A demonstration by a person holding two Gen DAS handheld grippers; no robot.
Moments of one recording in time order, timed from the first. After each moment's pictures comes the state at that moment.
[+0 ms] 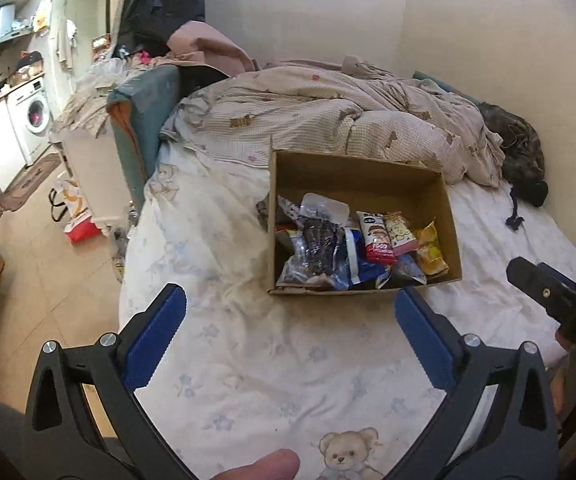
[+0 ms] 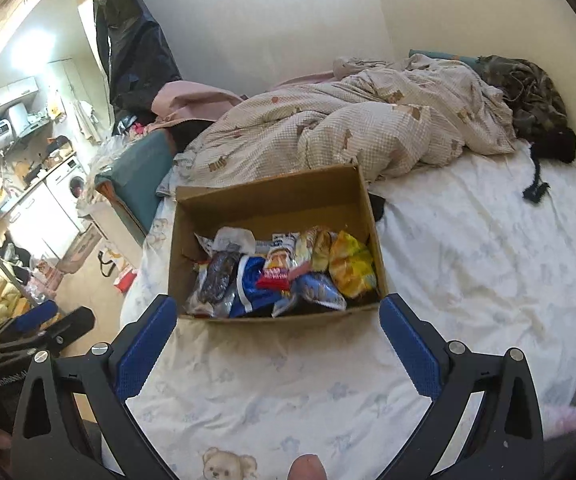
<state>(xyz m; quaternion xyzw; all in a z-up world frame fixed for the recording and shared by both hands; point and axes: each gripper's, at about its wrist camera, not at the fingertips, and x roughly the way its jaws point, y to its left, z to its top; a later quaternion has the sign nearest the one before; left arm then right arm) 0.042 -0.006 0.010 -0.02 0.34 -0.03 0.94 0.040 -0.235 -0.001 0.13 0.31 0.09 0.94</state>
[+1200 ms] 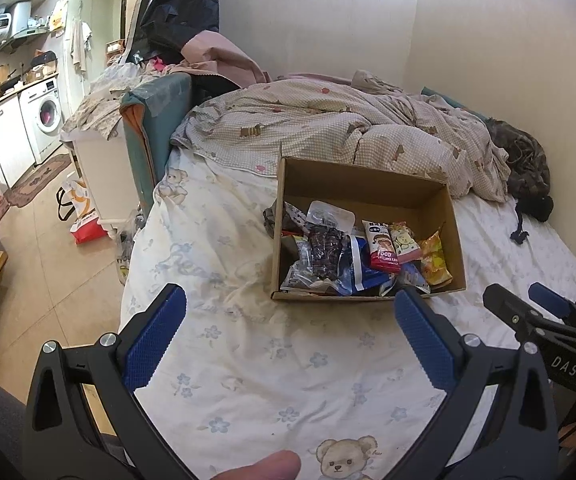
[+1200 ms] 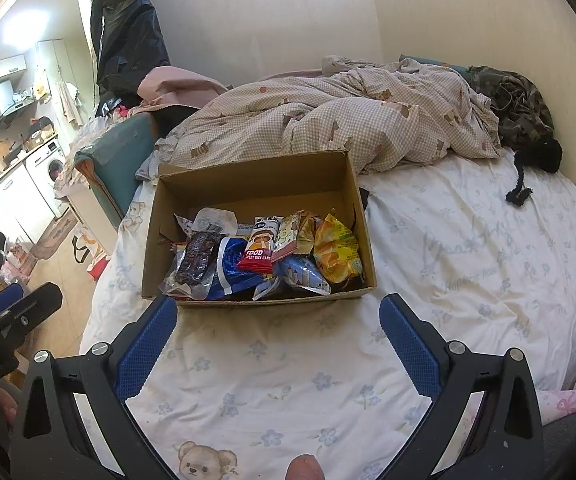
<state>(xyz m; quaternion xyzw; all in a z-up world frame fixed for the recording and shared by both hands) 0.033 -0.008 0.003 -0.03 0.31 -0.01 0.95 0.042 -0.219 -0.015 0.09 0.32 0.06 0.94</state>
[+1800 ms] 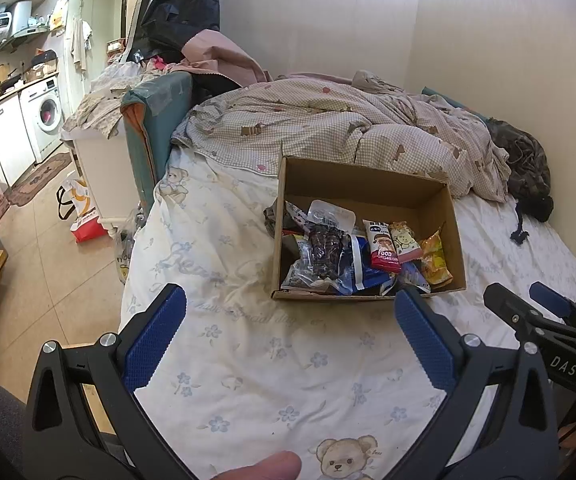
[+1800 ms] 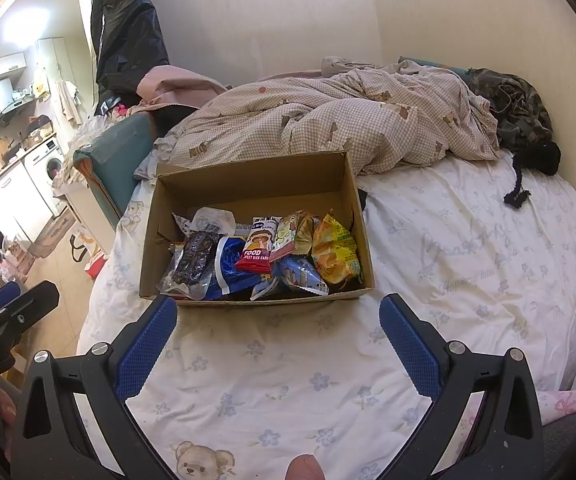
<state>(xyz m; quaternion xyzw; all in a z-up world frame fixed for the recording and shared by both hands) 0.032 -0.007 0.004 -0.03 0.31 -0.01 0.95 0.042 -0.219 -0.014 0.09 0.32 0.06 0.94</state>
